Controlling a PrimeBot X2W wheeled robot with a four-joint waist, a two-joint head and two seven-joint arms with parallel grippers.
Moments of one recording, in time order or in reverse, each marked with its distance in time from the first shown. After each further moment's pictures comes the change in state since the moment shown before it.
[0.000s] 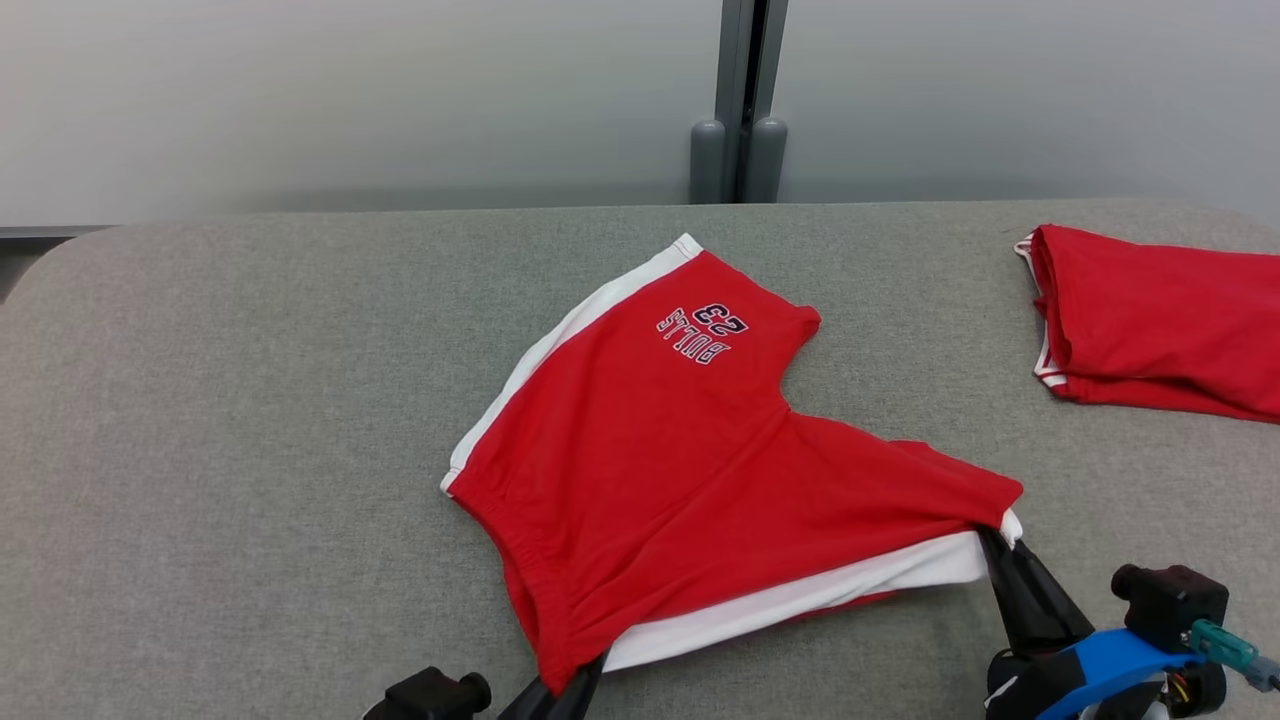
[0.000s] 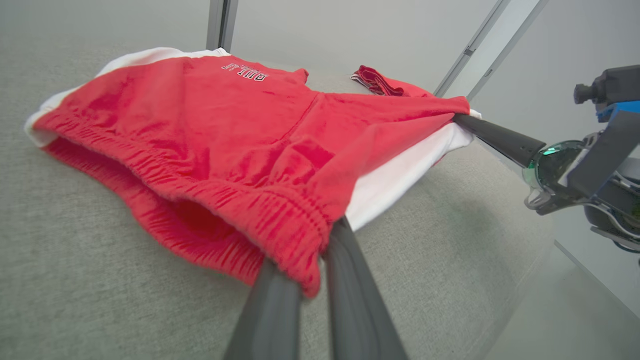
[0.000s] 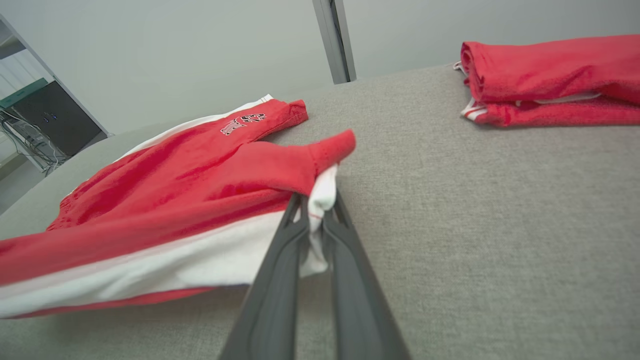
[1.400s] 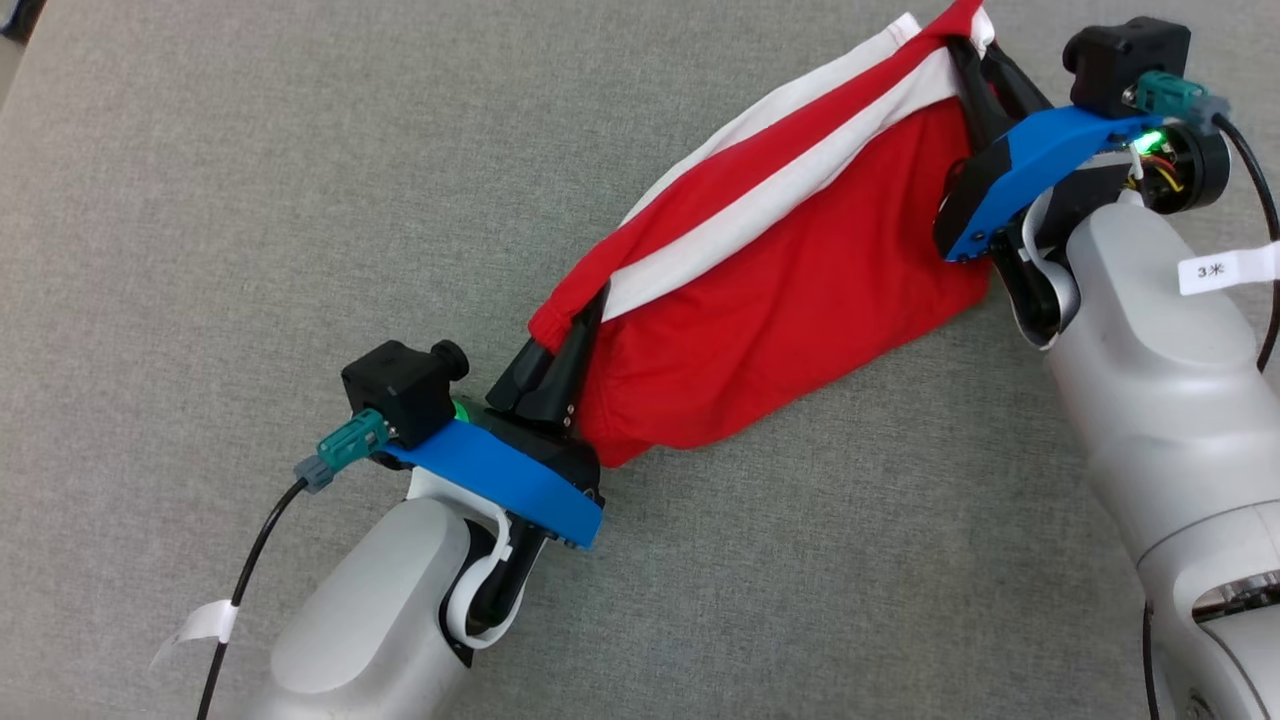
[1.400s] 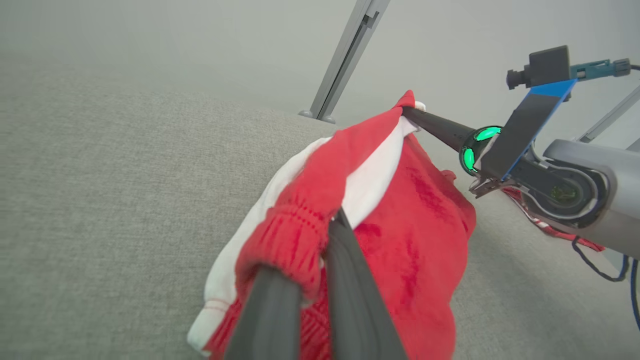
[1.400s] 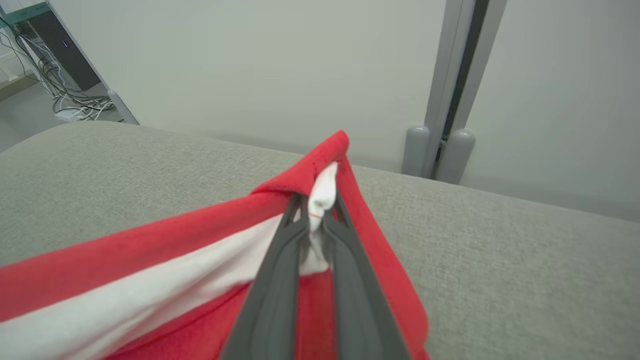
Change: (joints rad) left arm -0.474 -0.142 0.107 0.136 -0.099 0.000 0.000; right arm -1.016 0.084 0.034 0.714 -0.243 0.000 0.003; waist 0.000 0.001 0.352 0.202
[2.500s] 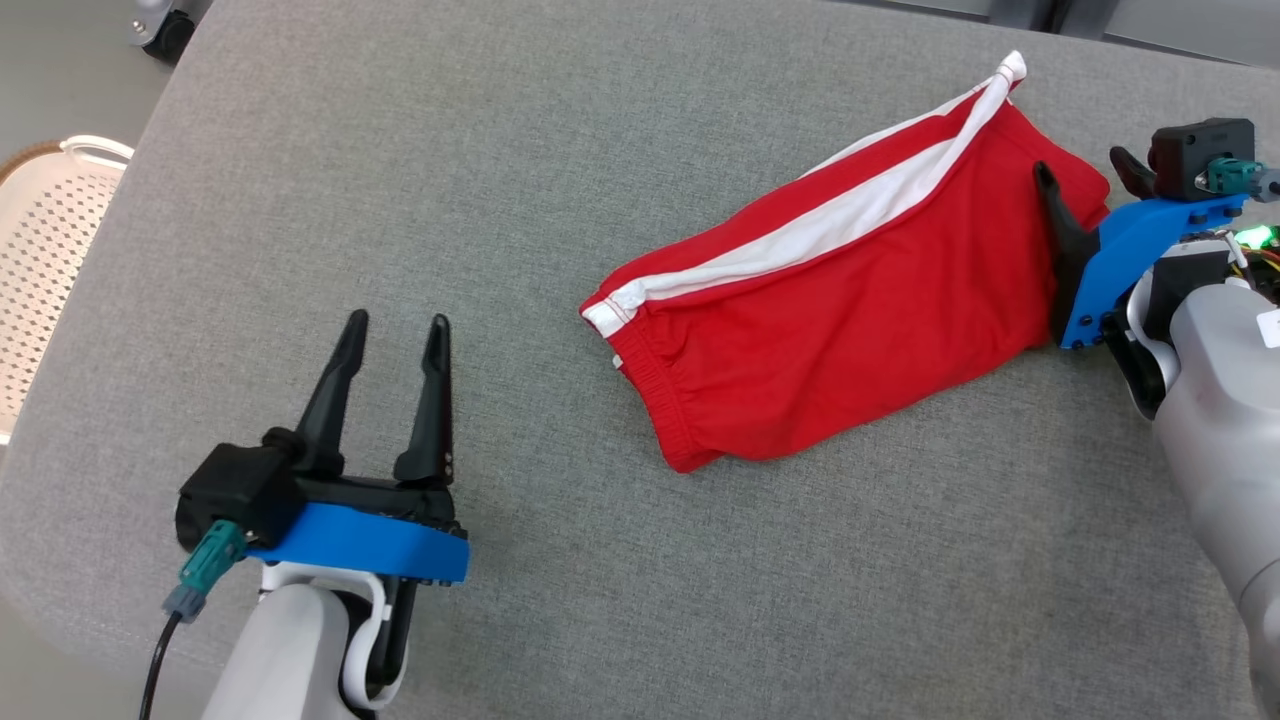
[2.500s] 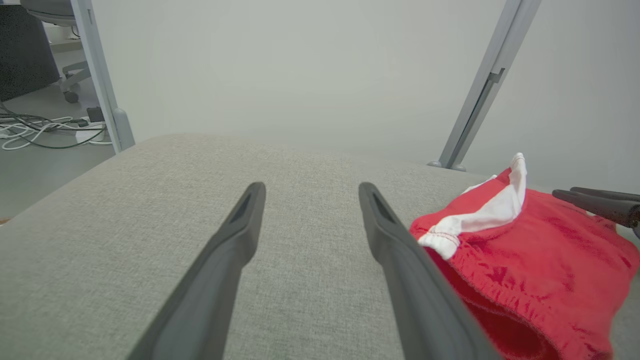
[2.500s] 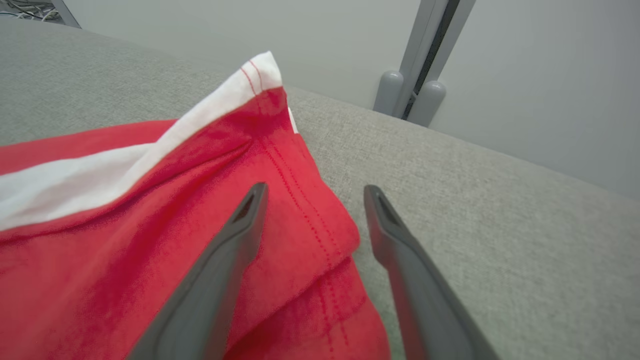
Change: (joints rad) left arm 0.249 -0.060 0.426 -0.112 0.392 0.000 0.000; right arm 0.025 -0.142 0.069 0.210 -0.021 0.000 0.021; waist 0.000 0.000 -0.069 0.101
